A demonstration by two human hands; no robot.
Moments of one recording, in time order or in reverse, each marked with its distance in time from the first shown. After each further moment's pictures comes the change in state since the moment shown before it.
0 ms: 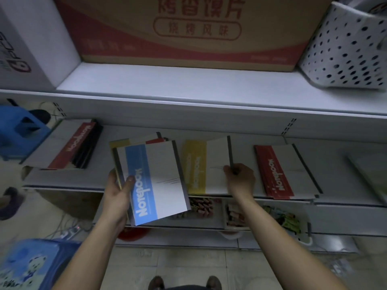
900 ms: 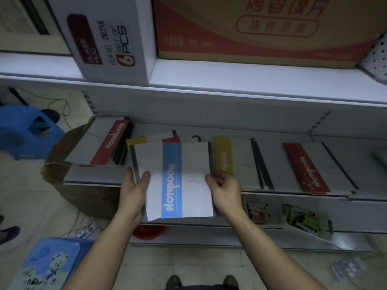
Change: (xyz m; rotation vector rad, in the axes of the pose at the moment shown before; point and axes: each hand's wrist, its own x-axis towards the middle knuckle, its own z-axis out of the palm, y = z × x) left_hand 0.041 0.001 -0.083 -0.078 -0.074 -0.054; right_hand -0.122 -0.070 0.097 0.333 -0.243 -0.080
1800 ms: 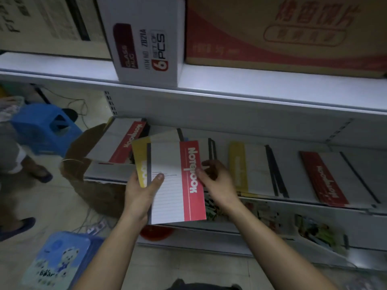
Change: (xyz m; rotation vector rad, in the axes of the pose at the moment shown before) left_hand -0.011 0.008 -0.027 -0.034 -0.009 0.026; right_hand 0.005 -0.039 0.039 -0.065 -0.217 -0.146
